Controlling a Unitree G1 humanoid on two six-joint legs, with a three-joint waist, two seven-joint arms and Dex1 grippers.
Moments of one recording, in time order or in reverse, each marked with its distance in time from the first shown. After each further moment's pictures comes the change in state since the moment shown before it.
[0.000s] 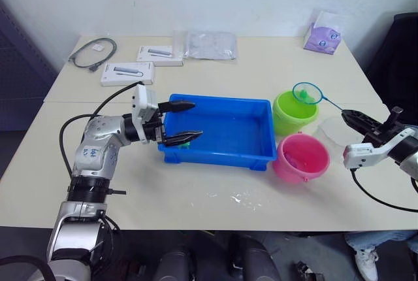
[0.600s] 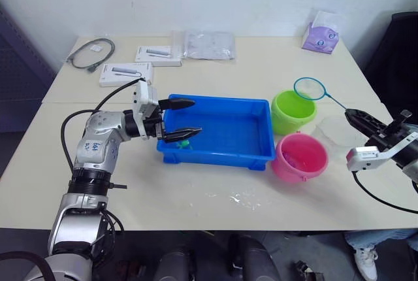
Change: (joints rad) left arm -0.028 0.021 0.002 0.070 0.017 -0.027 -0.029; right arm 0.050 -0.018 0.021 -0.026 0.159 0.014 -0.062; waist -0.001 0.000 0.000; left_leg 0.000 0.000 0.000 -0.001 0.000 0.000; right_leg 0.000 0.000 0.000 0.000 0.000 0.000
